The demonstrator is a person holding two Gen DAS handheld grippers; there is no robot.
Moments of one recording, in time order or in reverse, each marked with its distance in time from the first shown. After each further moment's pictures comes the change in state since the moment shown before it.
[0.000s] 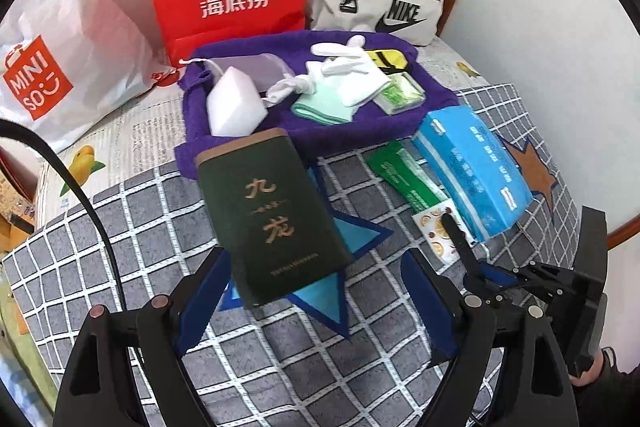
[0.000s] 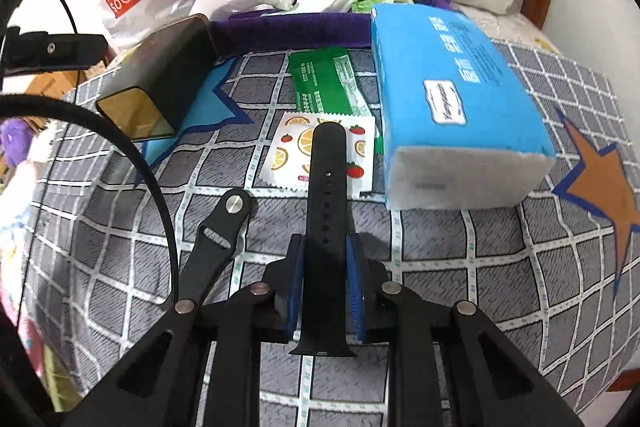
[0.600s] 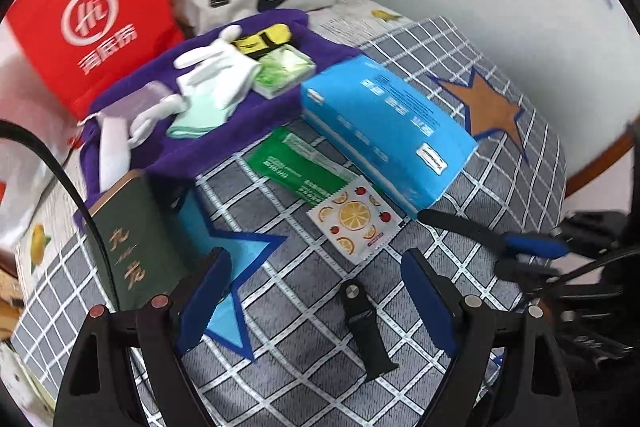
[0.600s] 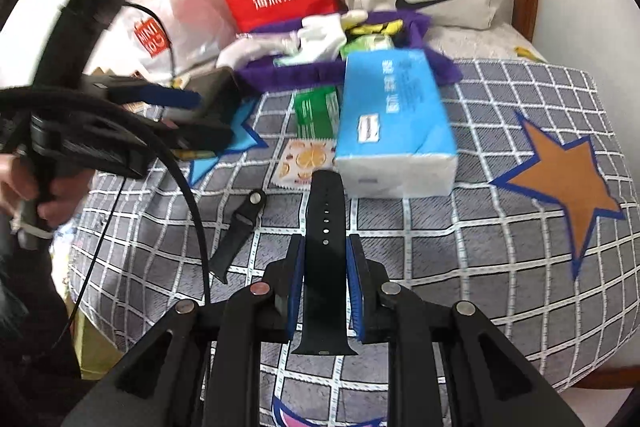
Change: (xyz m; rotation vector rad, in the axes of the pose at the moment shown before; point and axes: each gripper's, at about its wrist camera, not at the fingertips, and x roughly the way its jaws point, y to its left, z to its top) left arm 0.024 -0.107 0.001 0.269 0.066 -0.039; right arm -0.083 -0.039 -0.014 0.027 -0.090 0.118
